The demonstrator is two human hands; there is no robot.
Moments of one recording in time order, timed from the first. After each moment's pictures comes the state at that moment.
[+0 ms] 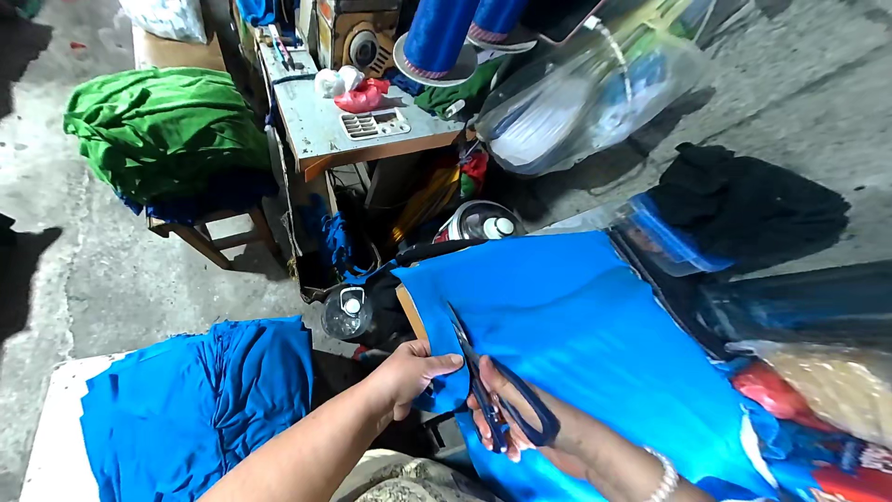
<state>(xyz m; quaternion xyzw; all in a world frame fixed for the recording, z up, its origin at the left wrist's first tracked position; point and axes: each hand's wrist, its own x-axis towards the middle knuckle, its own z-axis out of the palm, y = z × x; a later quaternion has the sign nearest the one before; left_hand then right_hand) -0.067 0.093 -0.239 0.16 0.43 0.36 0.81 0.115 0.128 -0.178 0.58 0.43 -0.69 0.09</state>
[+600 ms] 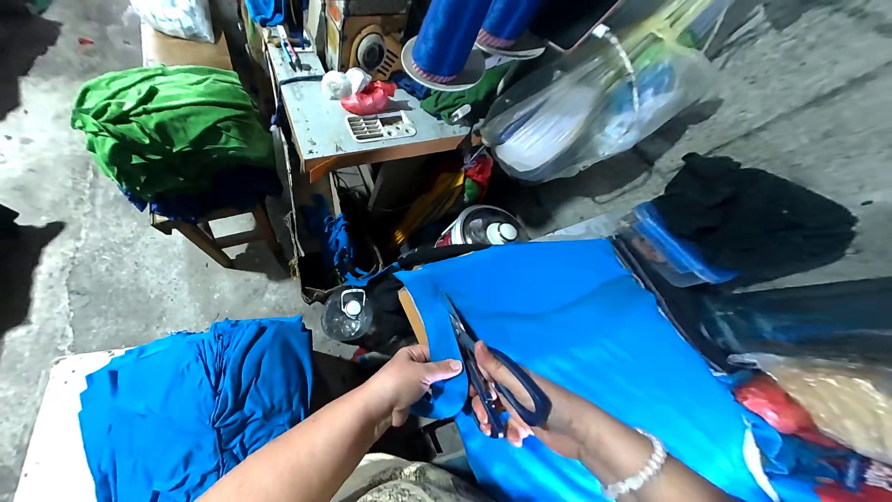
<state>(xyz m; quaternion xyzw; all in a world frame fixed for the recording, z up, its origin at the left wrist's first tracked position) -0.069 0.091 -0.241 0.16 0.42 0.37 0.81 0.103 0.149 -0.176 0.60 0.42 -0.67 0.12</state>
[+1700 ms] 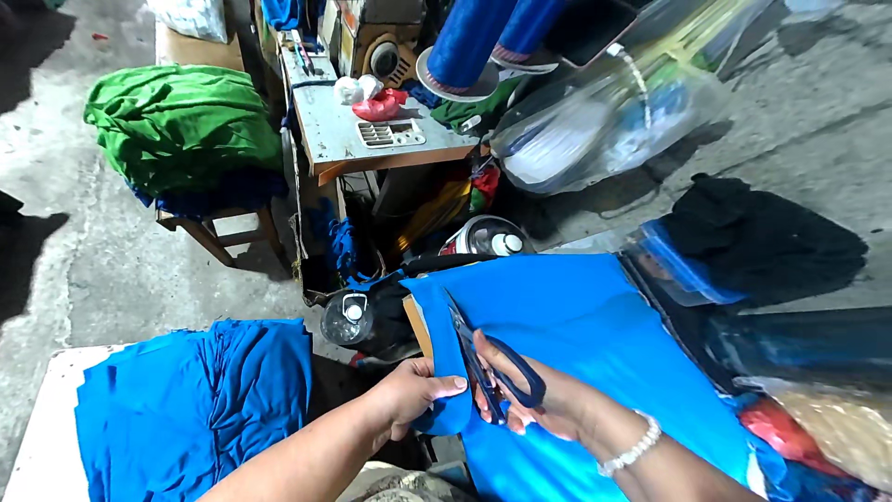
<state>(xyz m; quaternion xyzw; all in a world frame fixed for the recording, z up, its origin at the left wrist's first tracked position) -0.074 0.086 -0.242 0.17 0.39 0.38 0.82 0.087 0.175 -0.167 0.61 0.44 -0.64 0.15</state>
